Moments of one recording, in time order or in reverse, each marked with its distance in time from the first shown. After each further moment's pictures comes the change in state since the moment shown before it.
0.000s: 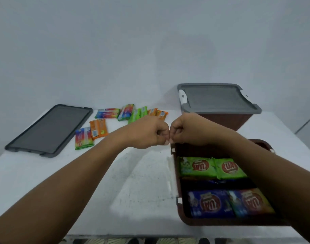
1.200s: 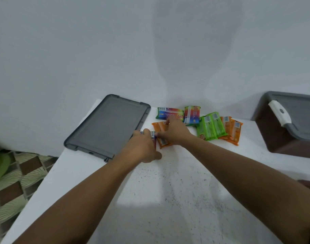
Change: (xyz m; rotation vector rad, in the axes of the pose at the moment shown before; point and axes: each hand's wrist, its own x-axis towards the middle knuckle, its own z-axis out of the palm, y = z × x) left_hand -0.084 -0.275 -0.039 0.036 0.004 -0.811; right_hand 0.303 -0.132 0.189 0.020 0.043 0.346
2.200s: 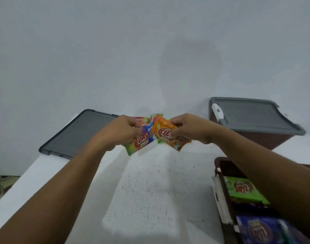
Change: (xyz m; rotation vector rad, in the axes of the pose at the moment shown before) left_hand -0.105 0.096 -0.051 -0.510 0.132 0.215; right_hand -0.159 0.095 -0.174 0.280 -0.241 -0.154
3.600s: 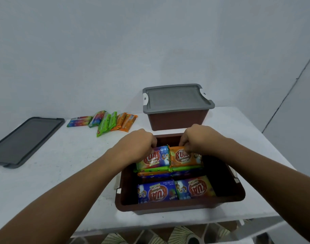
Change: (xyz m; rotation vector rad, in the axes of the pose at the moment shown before) left_hand -0.057 0.162 0.262 0.875 -0.170 0.505; right_hand -0.185 0.230 -0.097 -0.715 0.129 0.037
